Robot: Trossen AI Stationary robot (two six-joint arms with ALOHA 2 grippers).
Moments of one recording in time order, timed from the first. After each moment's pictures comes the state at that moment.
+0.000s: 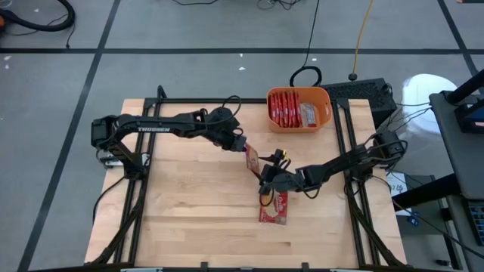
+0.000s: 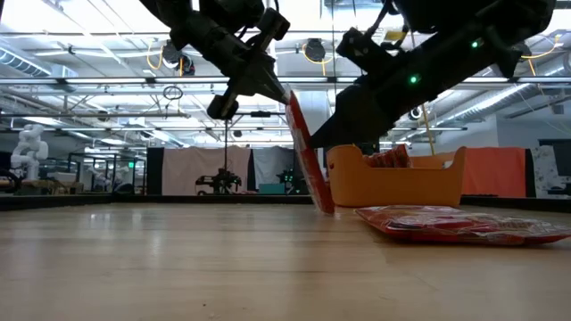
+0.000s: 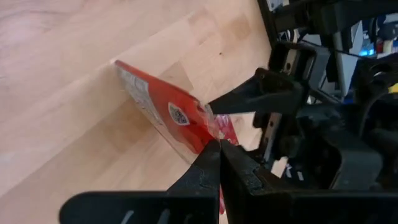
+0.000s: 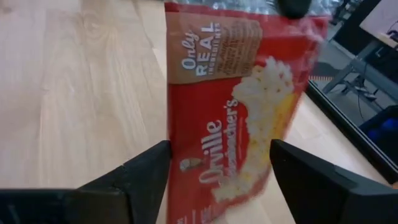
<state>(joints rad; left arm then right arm) 0.25 1.61 1.17 -0.29 0.37 -0.95 0.25 1.67 0.71 0.38 0.73 0.08</state>
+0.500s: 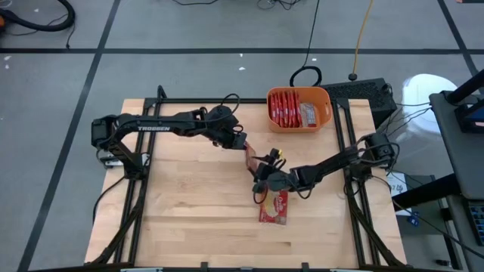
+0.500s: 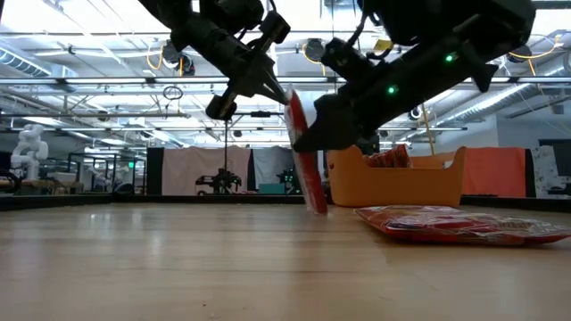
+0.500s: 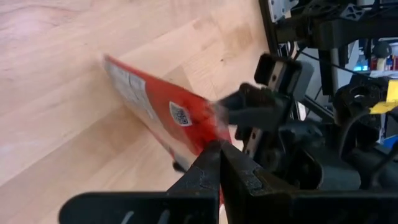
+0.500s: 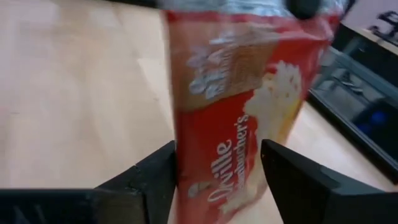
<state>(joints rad) 0.26 1.61 1.17 -0.28 0.37 -1.02 0.22 1.77 0.75 0.48 0.76 0.08</state>
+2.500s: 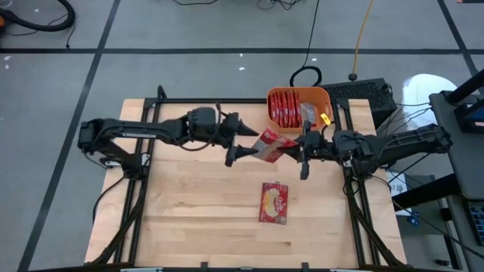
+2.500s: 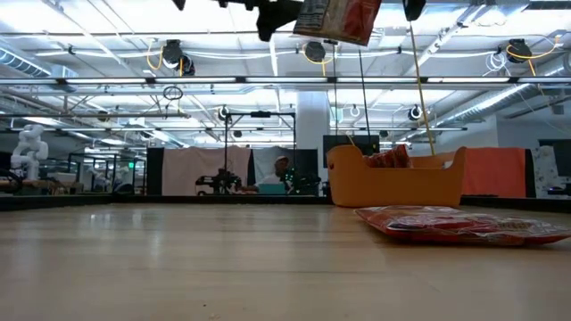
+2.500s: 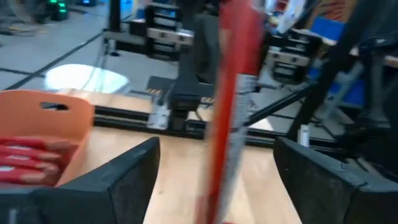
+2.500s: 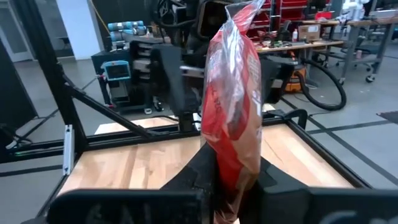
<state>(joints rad) 0.12 1.49 1.17 0.17 0.26 -0.16 0.15 0.92 0.75 0.08 0.28 0.12</state>
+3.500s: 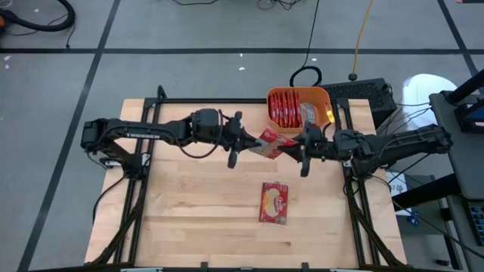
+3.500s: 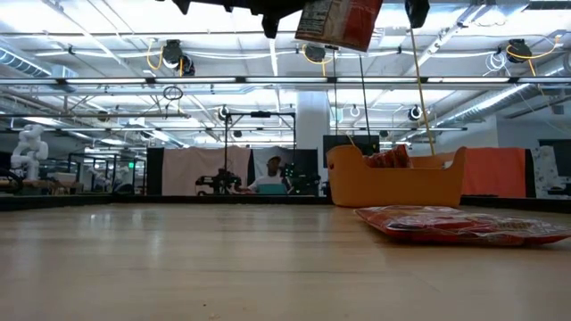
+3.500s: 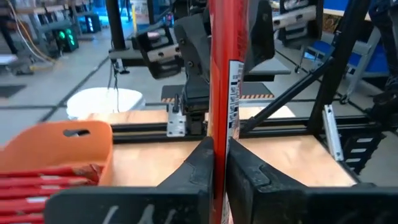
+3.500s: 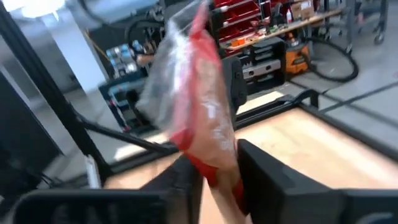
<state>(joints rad) 0.12 1.52 1.17 0.20 0.24 0.04 0.15 0.91 0.75 0.08 0.29 0.34</state>
